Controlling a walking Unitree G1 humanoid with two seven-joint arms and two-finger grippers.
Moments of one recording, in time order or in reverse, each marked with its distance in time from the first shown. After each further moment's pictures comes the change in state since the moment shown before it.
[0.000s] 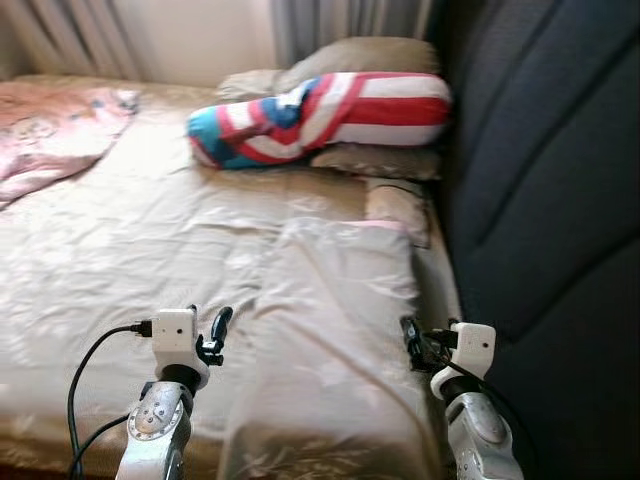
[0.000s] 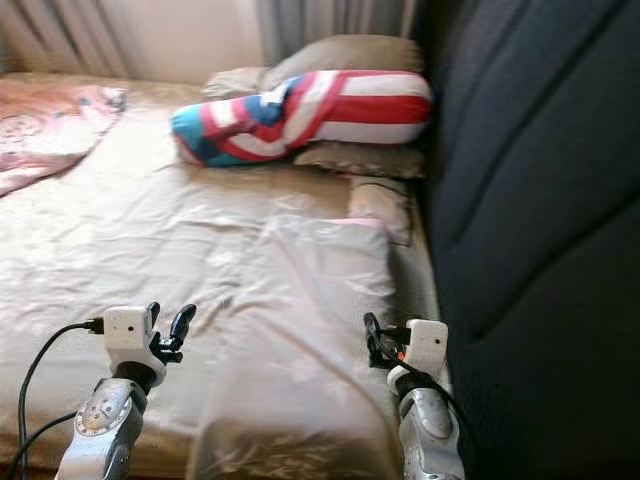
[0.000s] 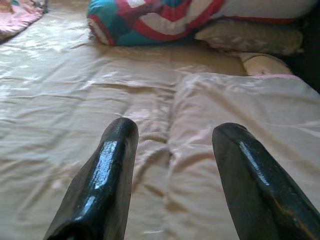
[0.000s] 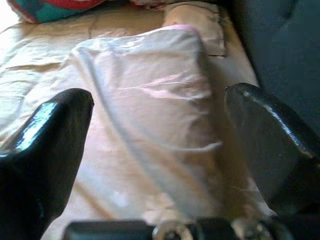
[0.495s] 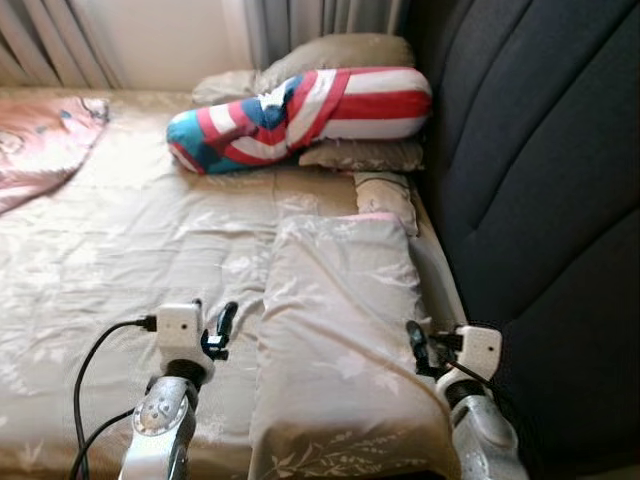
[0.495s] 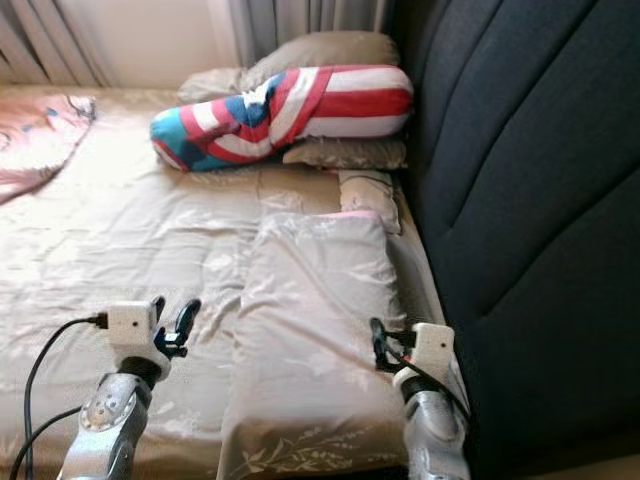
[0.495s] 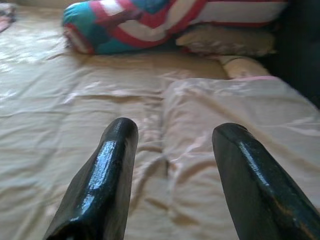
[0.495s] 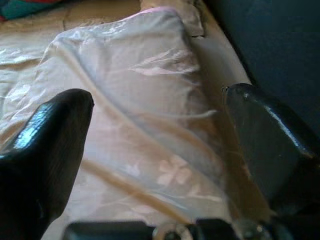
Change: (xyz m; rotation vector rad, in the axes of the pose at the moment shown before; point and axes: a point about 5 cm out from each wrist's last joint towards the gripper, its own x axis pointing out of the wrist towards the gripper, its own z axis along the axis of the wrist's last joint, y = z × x) left arm 0.003 -0.004 0.007 -0.001 -0.029 -0.010; right arm -0.001 -0.005 -0.004 0.016 0.030 -0.024
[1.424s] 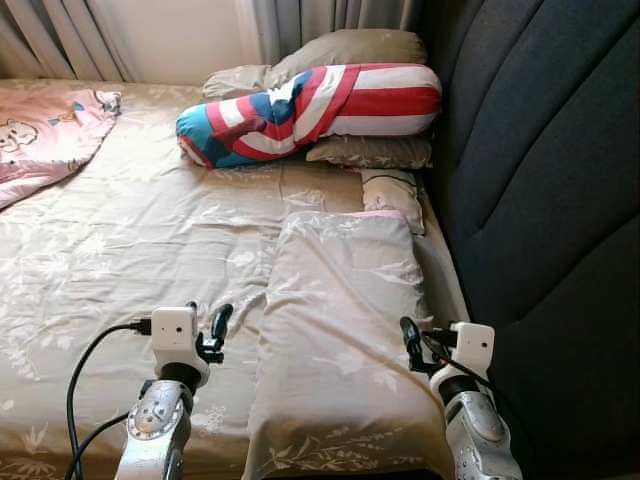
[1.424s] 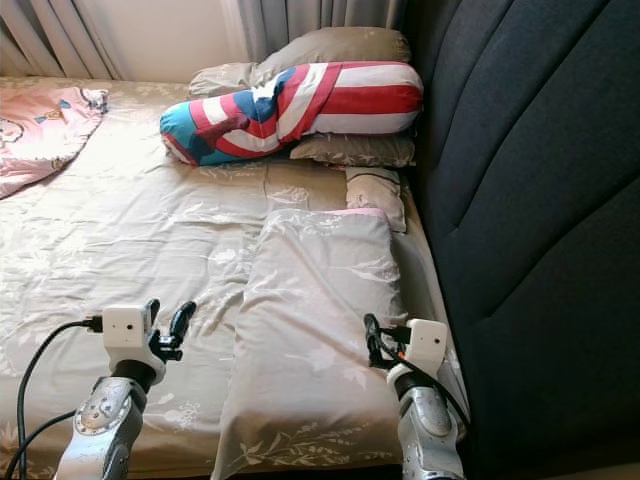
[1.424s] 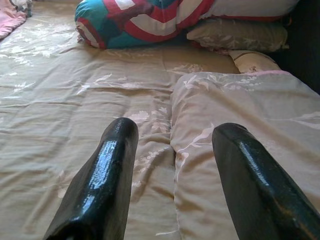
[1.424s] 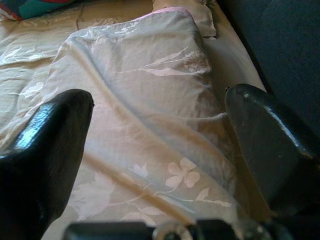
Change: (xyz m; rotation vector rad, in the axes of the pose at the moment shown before) left arm -0.003 0.003 -0.002 0.004 0.011 0.009; right arm 0.003 0.005 0.002 0.005 -0.007 0.007
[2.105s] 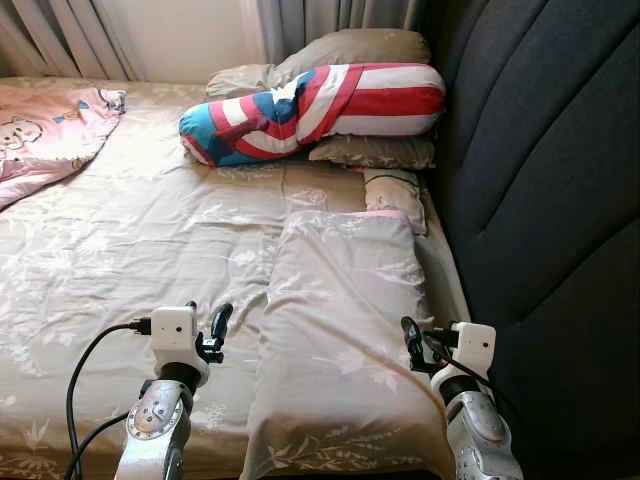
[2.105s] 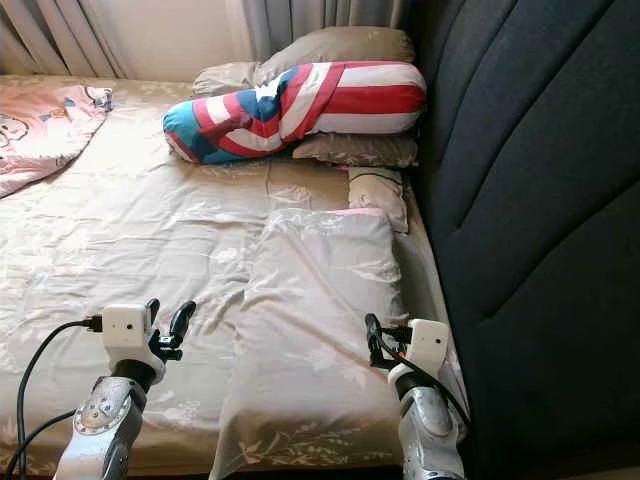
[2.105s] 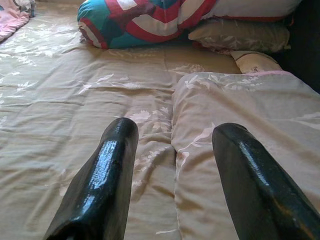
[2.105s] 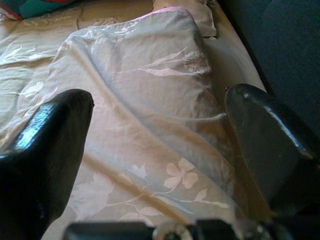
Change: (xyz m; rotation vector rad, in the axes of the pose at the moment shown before) left arm 0.000 0.000 0.001 0.002 -0.001 -0.001; right arm 0.000 -0.001 0.000 0.003 -0.001 -0.006
